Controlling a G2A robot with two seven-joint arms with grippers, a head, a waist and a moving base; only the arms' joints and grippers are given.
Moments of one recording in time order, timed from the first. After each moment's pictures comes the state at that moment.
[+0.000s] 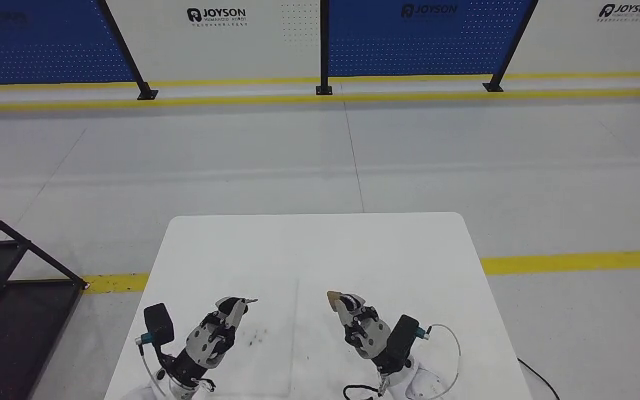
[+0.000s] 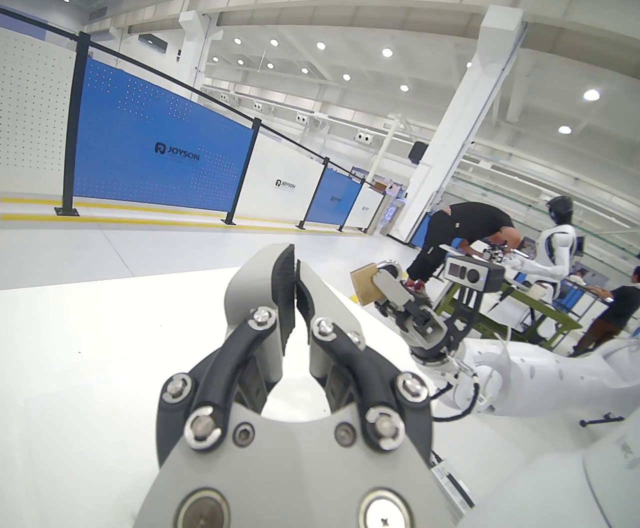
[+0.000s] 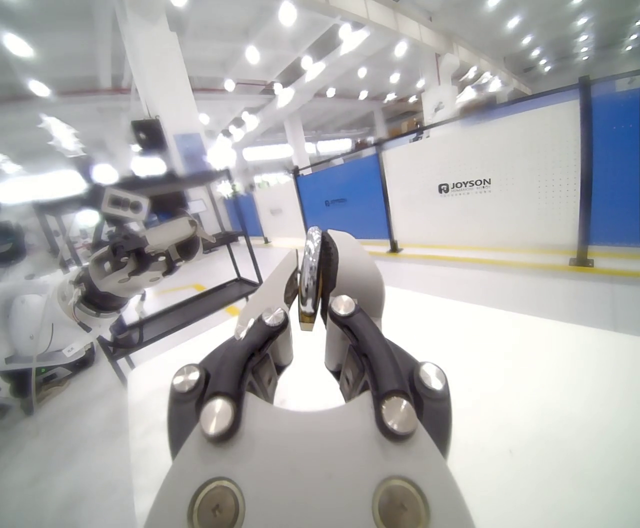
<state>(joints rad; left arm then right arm) 2.15 -1.14 -1.57 -1.90 0.94 -0.74 0.40 -1.74 -1.24 0.99 -1.57 -1.30 -0.41 -0.75</state>
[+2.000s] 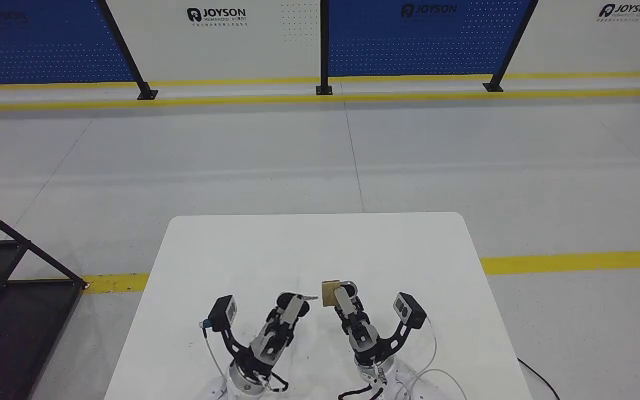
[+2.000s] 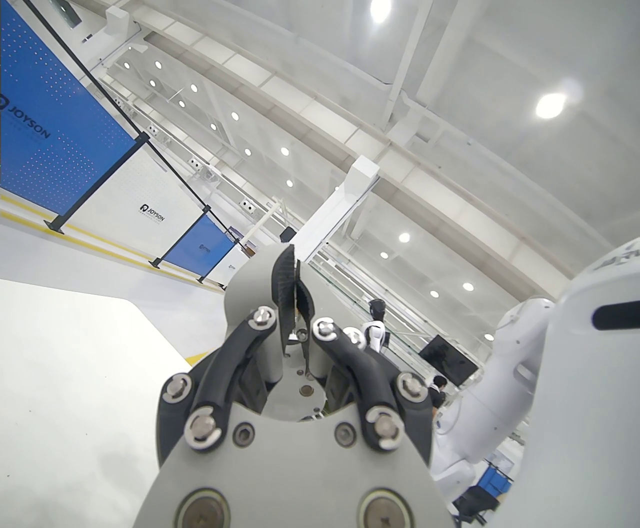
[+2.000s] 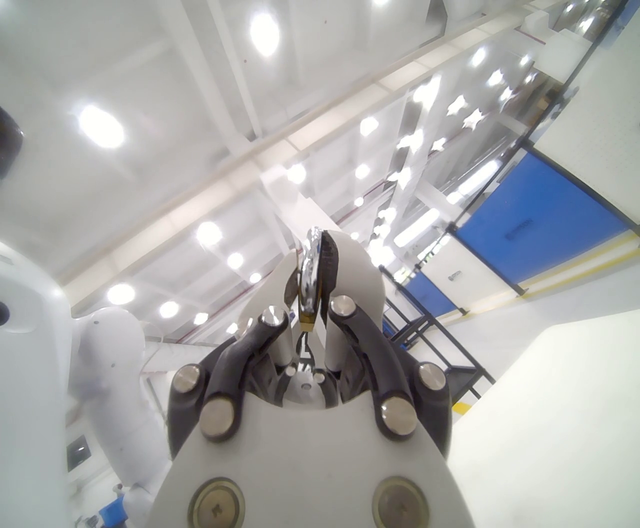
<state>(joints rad) 1.87 -1.20 -1.10 -1.72 0.61 -0.88 0.48 -1.56 -1.33 0.79 -1.40 -0.71 -1.01 -0.81</state>
